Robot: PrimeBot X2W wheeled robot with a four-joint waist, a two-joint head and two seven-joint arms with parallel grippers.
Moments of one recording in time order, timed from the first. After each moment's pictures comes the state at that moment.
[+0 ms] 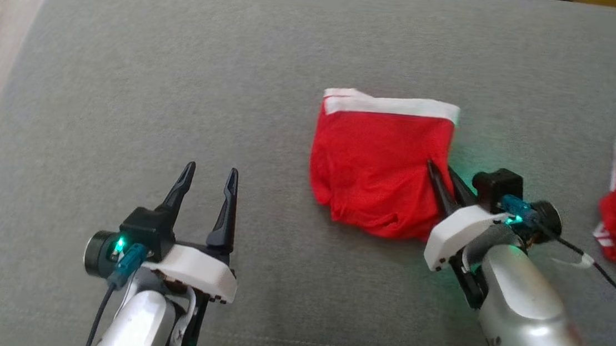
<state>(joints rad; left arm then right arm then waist) -0.15 0.05 -0.35 0.24 -0.20 0.09 -0.25 -0.57 -0.06 0.30 0.95 0.13 0.12 -0.23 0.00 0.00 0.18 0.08</state>
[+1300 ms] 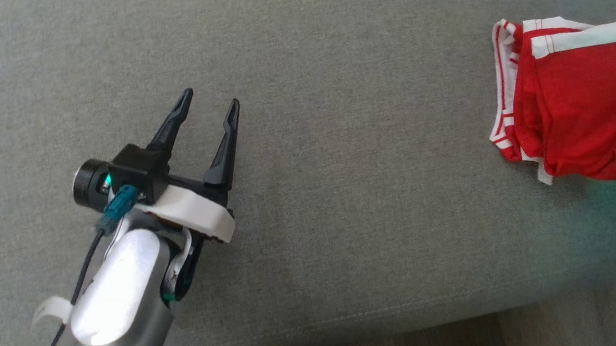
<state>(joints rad) -0.32 0.05 -0.31 0.24 -0.16 0.03 -0.25 -0.59 -0.57 0.21 0.60 0.20 0.12 0.04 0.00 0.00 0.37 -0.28</state>
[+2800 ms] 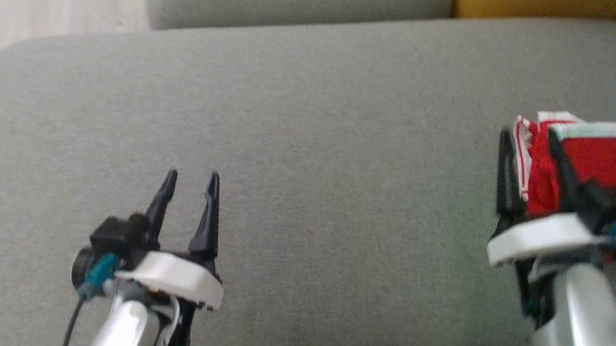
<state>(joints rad) -0.11 0.05 -0.30 0.20 -0.29 0.07 -0.25 -0.31 -0.09 0.03 0.34 0.12 0.12 -0.15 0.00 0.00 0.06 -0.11</state>
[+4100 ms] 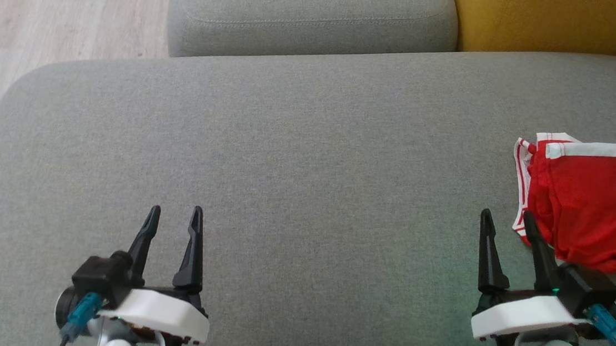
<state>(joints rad) 0.04 0.05 -0.25 0.12 -0.28 0.07 -0.25 -0.07 -0.05 0.05 0.32 0.19 0.12 -0.25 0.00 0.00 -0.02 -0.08</state>
